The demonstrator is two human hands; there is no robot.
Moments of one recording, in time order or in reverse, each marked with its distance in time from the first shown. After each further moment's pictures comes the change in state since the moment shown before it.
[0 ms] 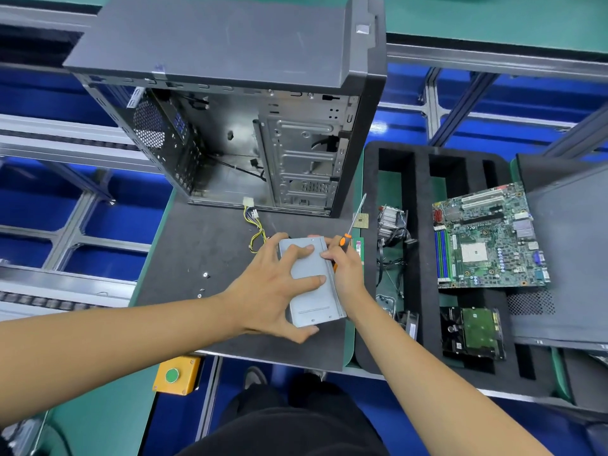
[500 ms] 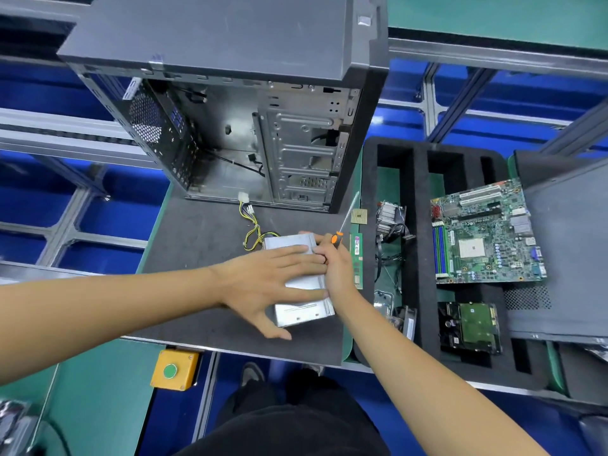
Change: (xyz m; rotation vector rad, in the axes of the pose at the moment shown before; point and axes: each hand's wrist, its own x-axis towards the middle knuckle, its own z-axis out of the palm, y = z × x) left_hand 0.006 -0.032 -0.002 -0.010 -0.065 0.494; right_hand 0.004 0.015 0.011 0.064 0.036 0.000
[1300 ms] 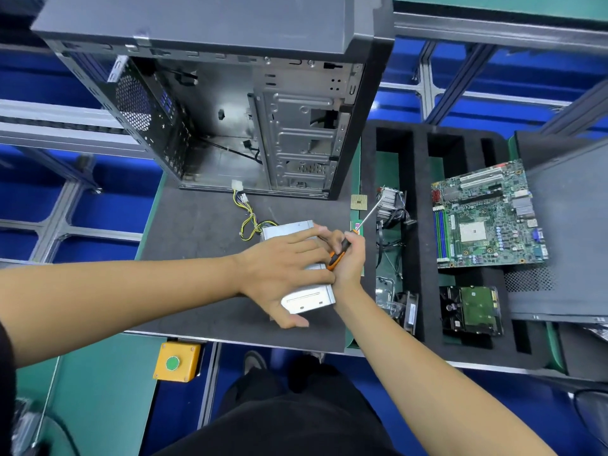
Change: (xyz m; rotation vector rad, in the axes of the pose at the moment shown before) left_hand 0.023 -0.002 0.006 -0.056 0.110 0.075; right_hand -0.002 0.010 -0.003 0.572 0.048 -0.017
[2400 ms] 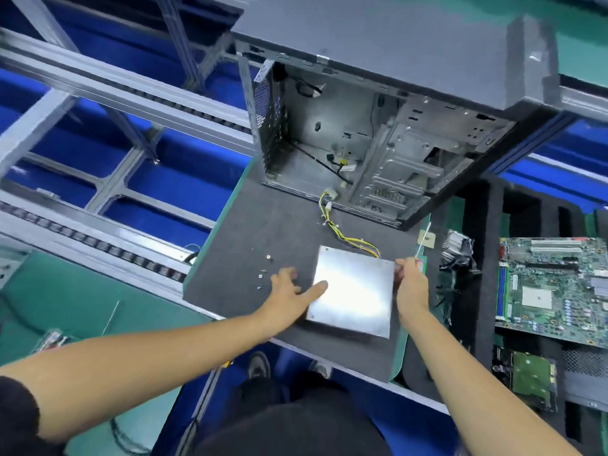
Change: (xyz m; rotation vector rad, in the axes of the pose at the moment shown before) left_hand -0.098 0.061 0.045 -1.145 0.526 -1.629; right_hand 0.026 0.010 -0.018 -1.008 0.367 -0.021
